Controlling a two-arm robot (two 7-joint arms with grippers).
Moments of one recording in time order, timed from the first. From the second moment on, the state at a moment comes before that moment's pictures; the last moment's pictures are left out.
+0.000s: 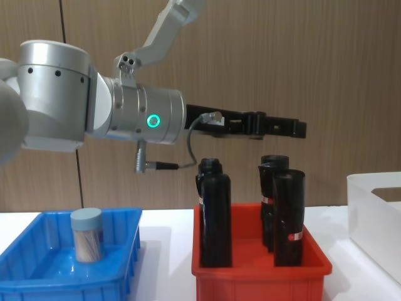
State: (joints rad) left arm -0.75 0.14 0.40 -1.09 -0.35 0.41 -0.75; right arm 0.40 0.39 -0.11 -1.24 0.38 0.30 0.16
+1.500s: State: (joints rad) left arm -0.75 0.14 0.40 -1.09 -0.35 0.41 -0.75; right arm 0.43 0.38 -0.10 -1.18 0.37 0.26 0.19
